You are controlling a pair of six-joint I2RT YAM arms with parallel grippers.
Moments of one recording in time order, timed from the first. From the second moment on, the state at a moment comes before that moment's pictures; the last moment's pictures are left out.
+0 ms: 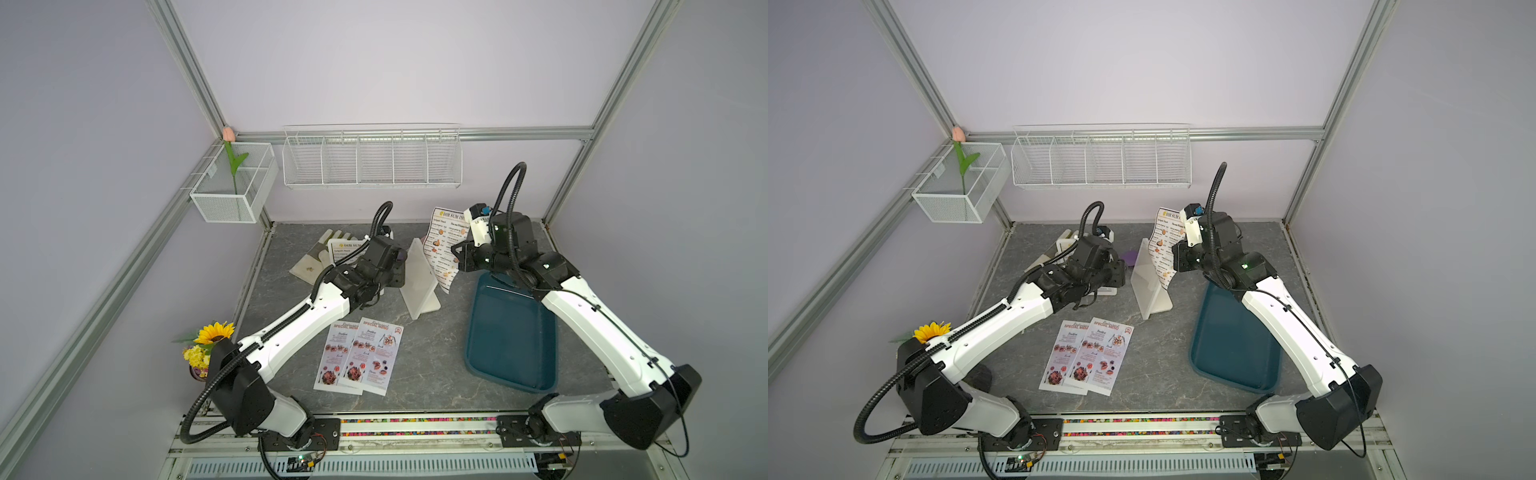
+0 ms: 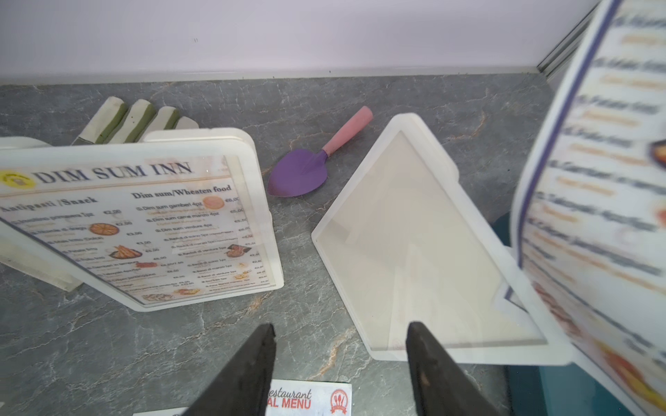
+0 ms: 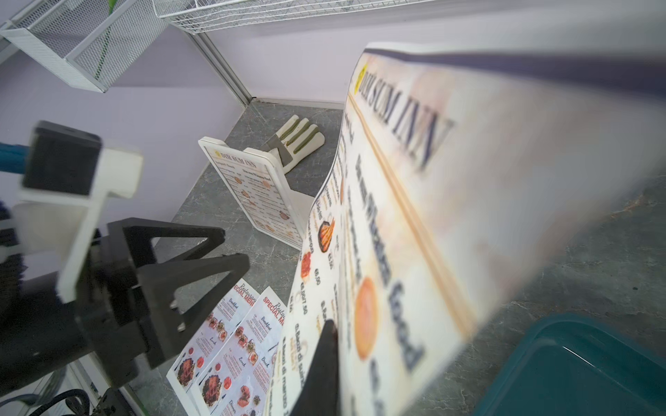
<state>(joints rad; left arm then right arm) -0.77 1.46 1.34 -0.57 -0.27 -0.43 0.52 1.37 1.44 -0.63 -0.13 0.29</state>
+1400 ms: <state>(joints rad) -0.77 1.43 1.40 -0.57 -0.34 -0.36 0.57 1.51 1.39 -0.31 -0.06 0.16</state>
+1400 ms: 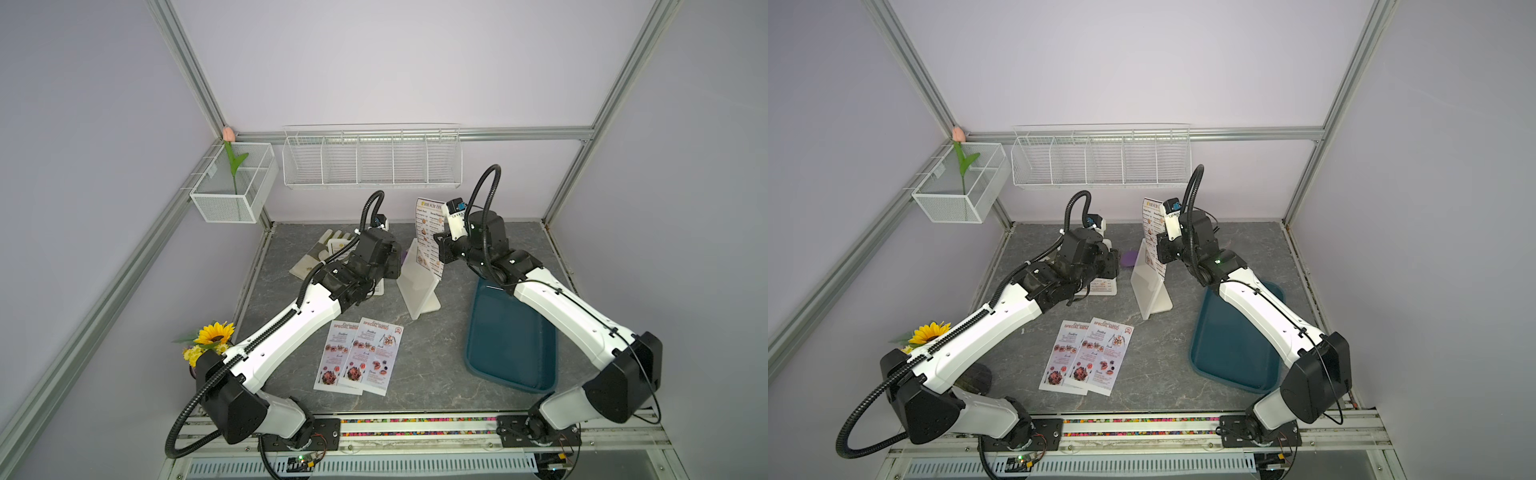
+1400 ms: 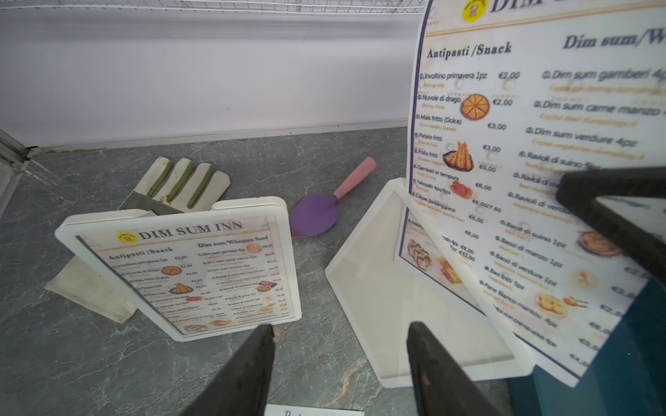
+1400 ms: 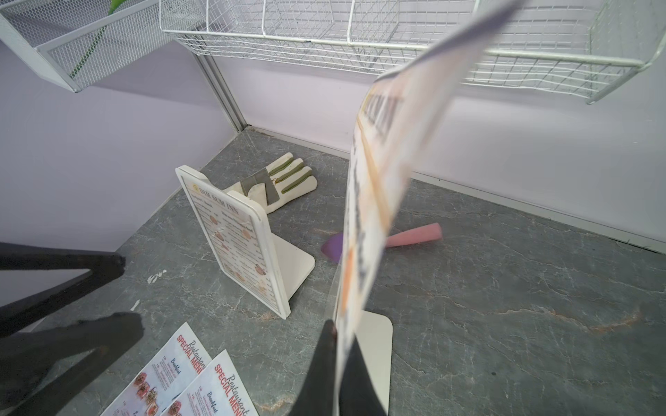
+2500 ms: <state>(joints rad) -0.76 1.43 1.41 -0.57 -0.35 -0.36 0.60 1.45 1.11 0.10 -0.02 0.25</state>
